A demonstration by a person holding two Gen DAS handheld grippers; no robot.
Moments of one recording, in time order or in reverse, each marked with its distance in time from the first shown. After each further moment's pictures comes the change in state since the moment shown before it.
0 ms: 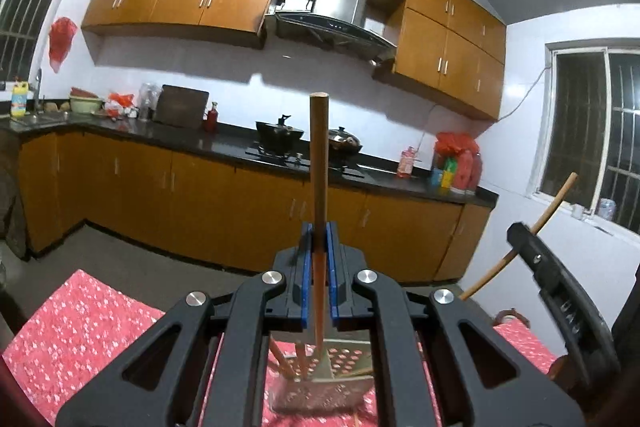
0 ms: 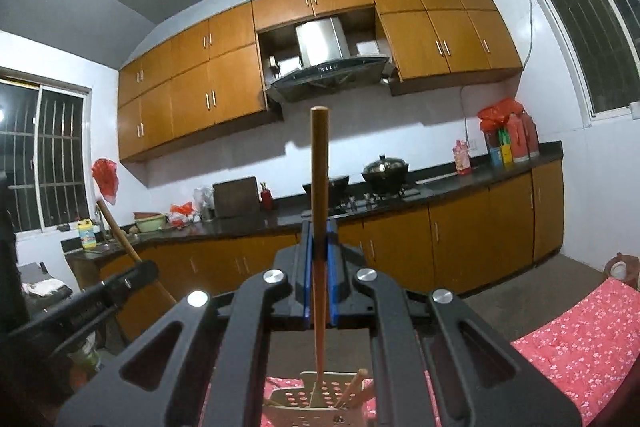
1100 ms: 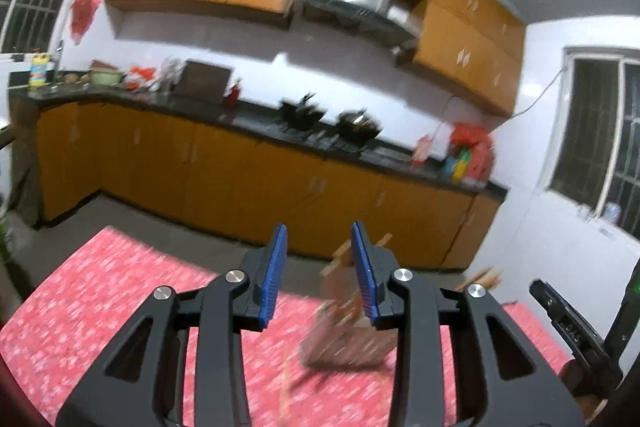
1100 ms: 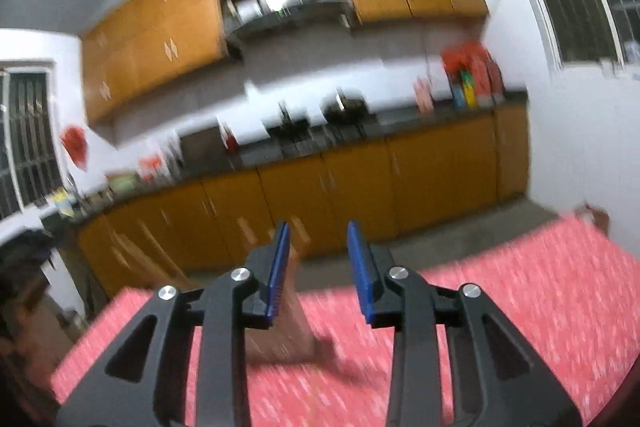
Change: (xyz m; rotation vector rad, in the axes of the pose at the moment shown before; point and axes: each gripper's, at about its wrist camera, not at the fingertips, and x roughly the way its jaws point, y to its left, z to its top) left arm -0.051 0.054 -0.048 -0.064 0.089 0.068; right arm -0.041 -0.067 -0.083 0.059 0.288 -0.141
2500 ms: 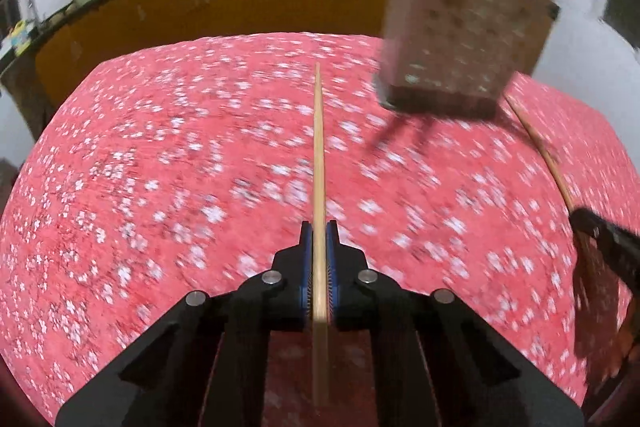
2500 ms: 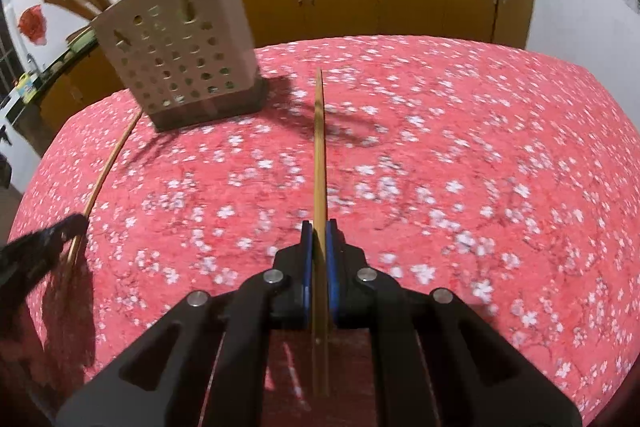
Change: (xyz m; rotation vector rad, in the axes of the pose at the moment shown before) left arm 0.104 0.031 -0.188 0.175 0.617 0.164; right arm 0.068 -0.005 -0.162 -0.071 0.560 -0.085
